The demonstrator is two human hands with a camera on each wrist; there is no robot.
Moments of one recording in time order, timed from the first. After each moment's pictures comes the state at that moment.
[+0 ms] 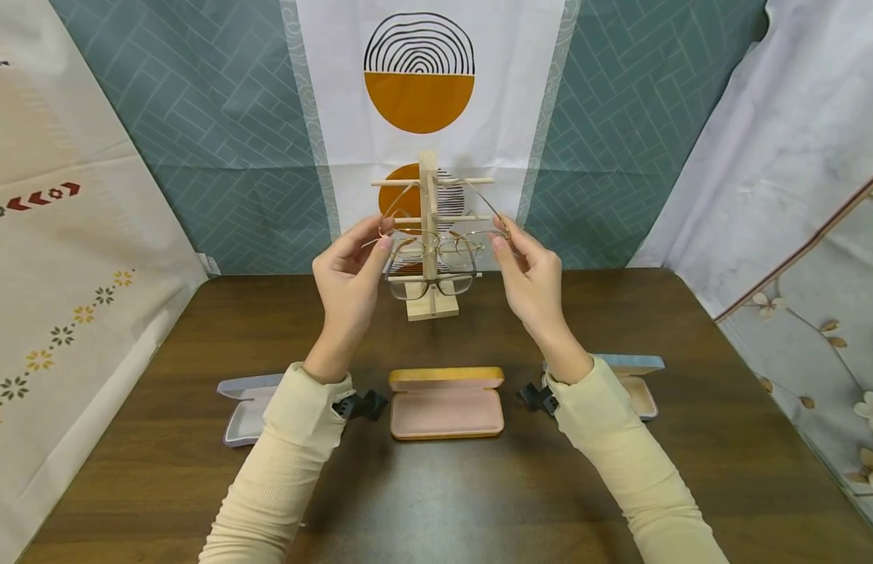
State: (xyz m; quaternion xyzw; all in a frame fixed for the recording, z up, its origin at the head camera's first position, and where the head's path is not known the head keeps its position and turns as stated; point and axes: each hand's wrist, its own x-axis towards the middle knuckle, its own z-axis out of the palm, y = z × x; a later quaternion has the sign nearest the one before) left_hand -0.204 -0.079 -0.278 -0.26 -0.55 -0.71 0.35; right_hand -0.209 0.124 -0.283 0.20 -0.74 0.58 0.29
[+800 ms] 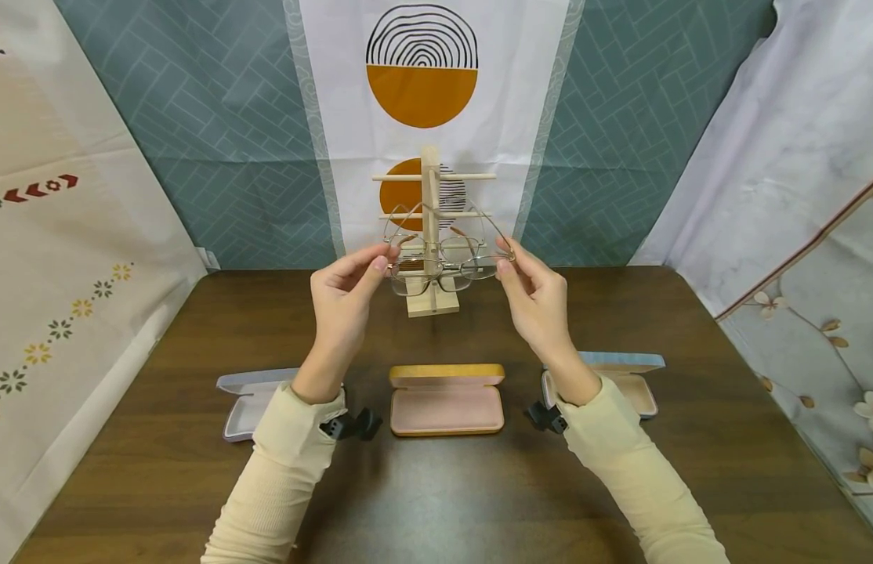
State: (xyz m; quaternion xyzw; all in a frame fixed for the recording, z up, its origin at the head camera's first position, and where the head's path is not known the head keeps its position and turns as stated) left_hand -0.187 -0.088 -0.293 -0.25 -0.52 -0.78 0.25; right_hand -0.171 0.120 -0.278 0.21 -0.74 0.57 0.27
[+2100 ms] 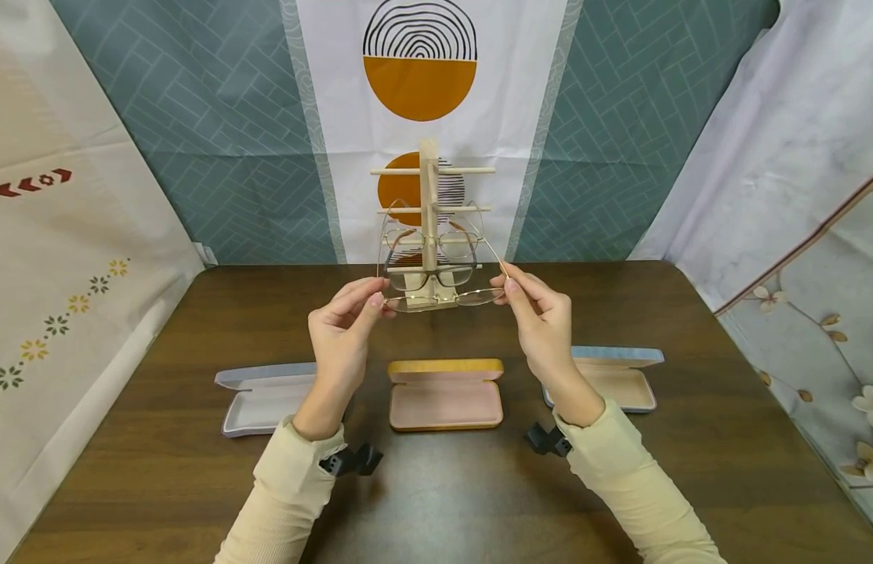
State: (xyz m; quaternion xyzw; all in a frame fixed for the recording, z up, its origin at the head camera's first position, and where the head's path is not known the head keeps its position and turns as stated) left_hand -0.164 -0.088 -0.329 -0.23 -0.50 -0.80 0.25; right_hand -0.170 0.128 -0.319 0.22 -0.63 0.71 0.24
